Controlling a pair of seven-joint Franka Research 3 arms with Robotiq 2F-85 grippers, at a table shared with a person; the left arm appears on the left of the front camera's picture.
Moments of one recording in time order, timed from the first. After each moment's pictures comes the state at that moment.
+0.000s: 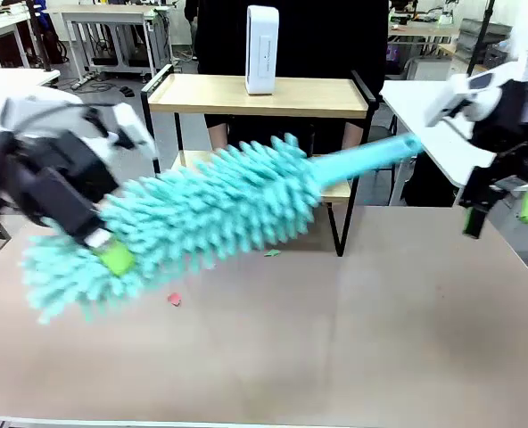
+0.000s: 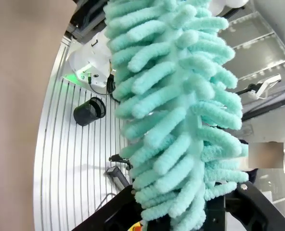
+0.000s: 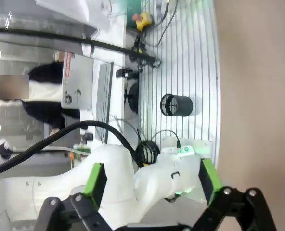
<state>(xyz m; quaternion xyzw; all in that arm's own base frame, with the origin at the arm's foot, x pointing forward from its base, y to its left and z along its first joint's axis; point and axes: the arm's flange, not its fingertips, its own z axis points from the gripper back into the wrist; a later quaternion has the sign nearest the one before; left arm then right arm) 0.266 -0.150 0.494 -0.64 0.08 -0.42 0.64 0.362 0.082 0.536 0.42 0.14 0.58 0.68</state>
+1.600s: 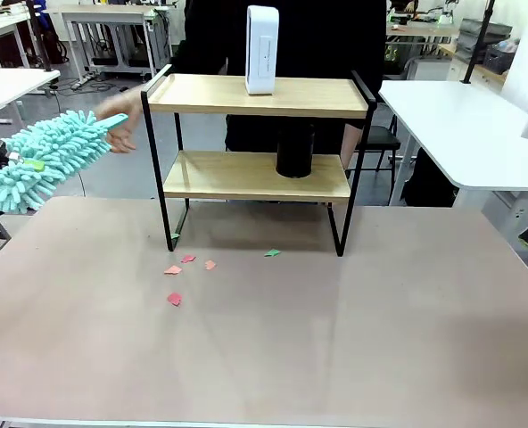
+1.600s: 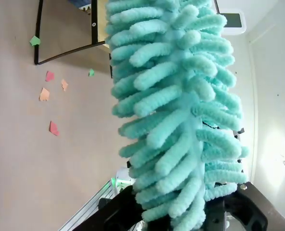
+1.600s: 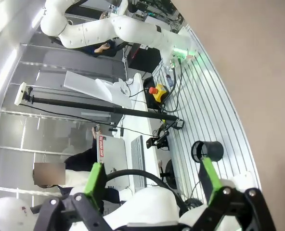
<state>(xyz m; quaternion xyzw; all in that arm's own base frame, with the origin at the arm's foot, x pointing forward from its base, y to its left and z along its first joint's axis) 0.342 0.090 0.432 -0.68 -0.14 0.07 0.71 0.313 -0.013 0.516 0.55 0.06 0.35 0.75</state>
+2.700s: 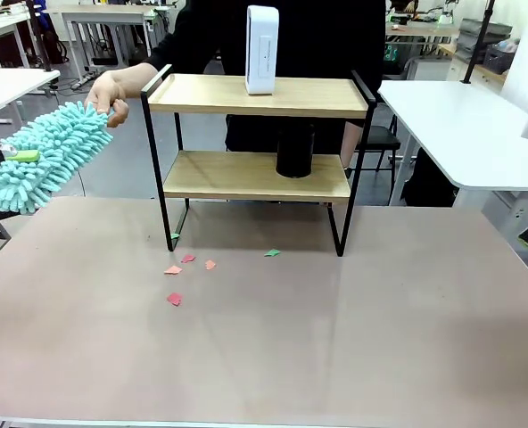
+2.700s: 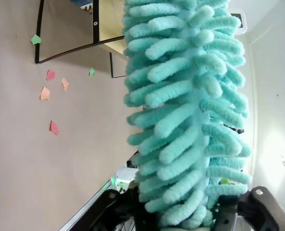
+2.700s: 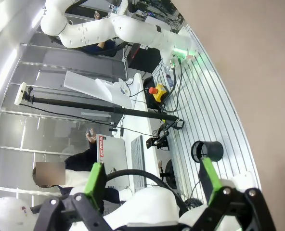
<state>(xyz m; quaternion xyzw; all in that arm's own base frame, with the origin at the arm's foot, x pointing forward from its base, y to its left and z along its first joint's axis) 0.342 0.090 0.430 -0.68 -0.13 0.07 0.71 0.313 -0.013 0.516 0.55 0.06 0.35 0.75</state>
